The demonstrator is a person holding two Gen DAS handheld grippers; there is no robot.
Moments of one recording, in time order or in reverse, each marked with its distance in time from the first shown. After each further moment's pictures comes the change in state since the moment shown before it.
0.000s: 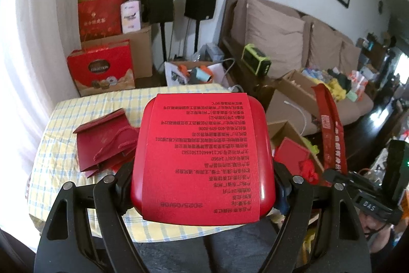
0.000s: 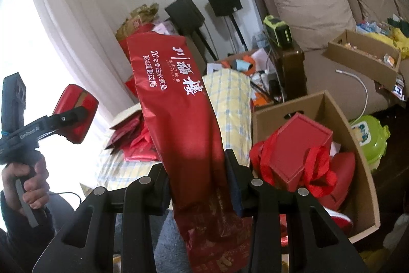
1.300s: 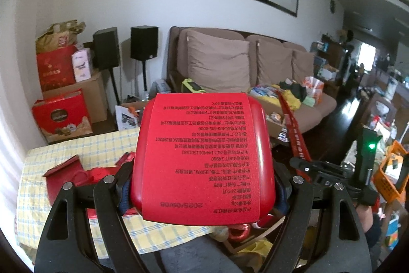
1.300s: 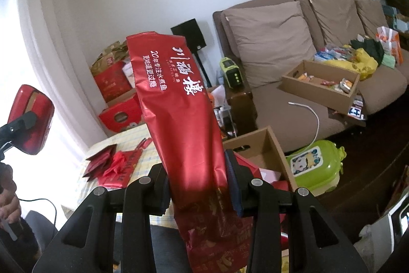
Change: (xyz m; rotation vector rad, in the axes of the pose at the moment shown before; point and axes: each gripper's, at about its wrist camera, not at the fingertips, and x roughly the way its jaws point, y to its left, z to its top) left arm -0.064 -0.118 0.021 0.154 -0.162 -0.198; right arm -0.100 -0.057 0.031 0.023 -0.160 -0.166
